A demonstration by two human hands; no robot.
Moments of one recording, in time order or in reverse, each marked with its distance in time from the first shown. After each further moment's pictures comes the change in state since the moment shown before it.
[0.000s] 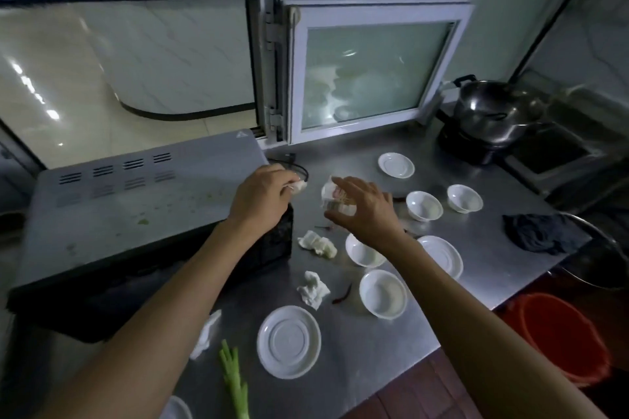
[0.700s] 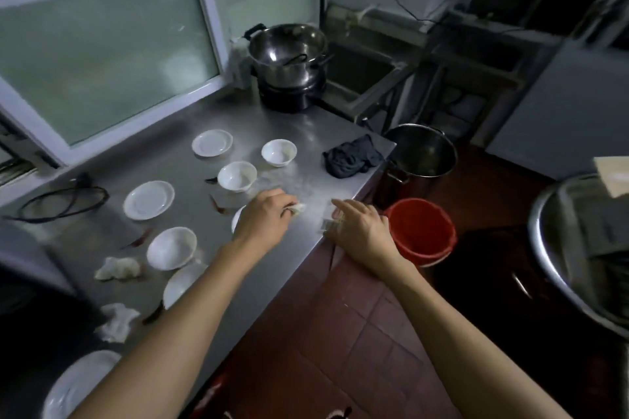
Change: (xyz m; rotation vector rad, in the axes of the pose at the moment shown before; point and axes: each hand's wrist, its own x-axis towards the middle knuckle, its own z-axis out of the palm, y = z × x) left_hand -0.004 0.357 0.283 -0.161 -0.363 0.288; right_hand -0.265 0.343 -0.126 0.027 0.074 0.528
